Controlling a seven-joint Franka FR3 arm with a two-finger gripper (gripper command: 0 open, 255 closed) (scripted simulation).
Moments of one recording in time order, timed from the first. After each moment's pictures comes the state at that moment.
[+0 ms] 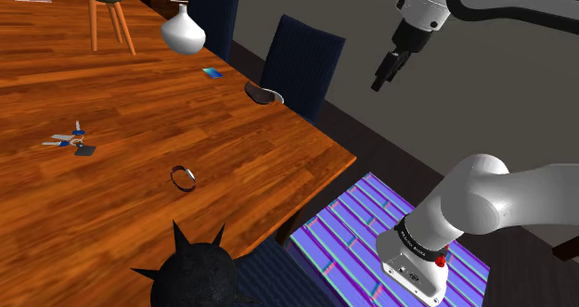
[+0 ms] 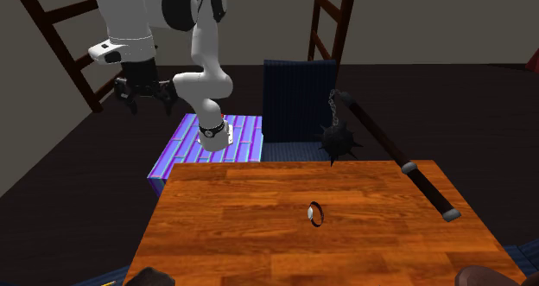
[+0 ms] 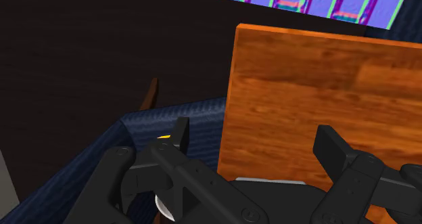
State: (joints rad) arm 0.02 -0.80 -0.04 -2.43 -0.12 1.70 -0.13
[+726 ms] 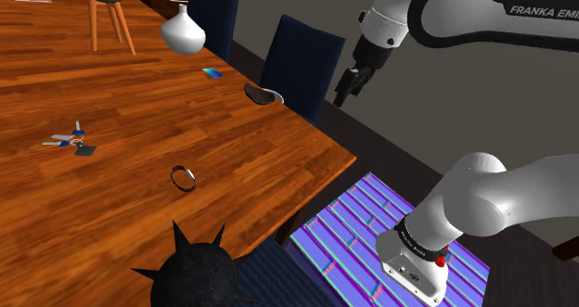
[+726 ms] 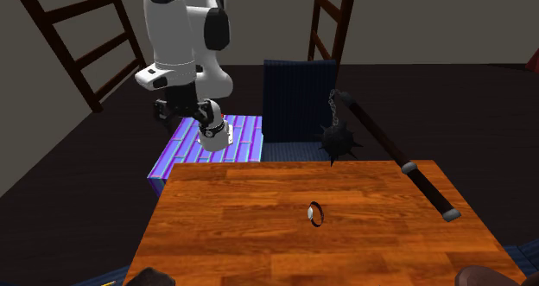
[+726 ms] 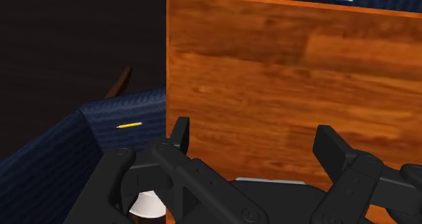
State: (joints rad) arm 0.10 -0.70 0.13 -2.47 -0.01 1.86 0.07
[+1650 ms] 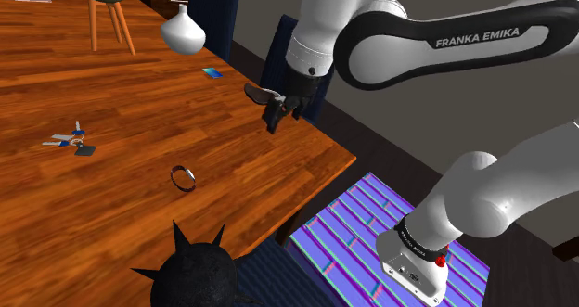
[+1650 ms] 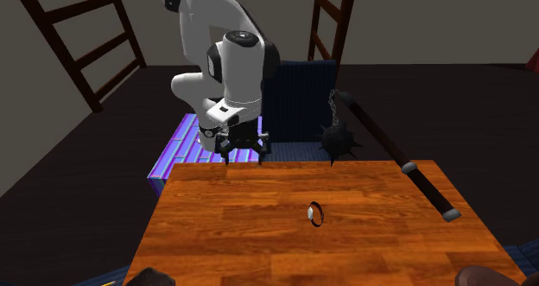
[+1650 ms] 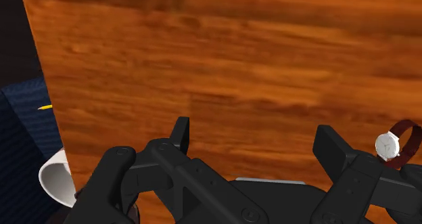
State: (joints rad) arm 0.15 -0.35 0.40 -2.34 0.03 2.10 0.40
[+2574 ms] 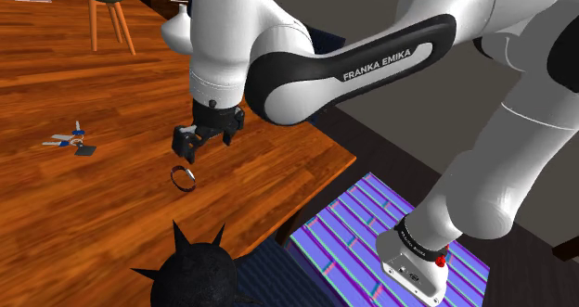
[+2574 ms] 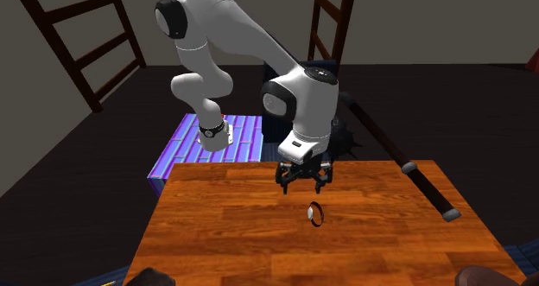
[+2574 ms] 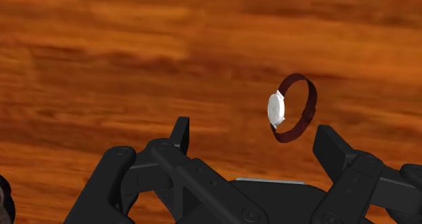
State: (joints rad) arm 0.22 0.17 0.58 -1.97 -0.27 2.18 0.82
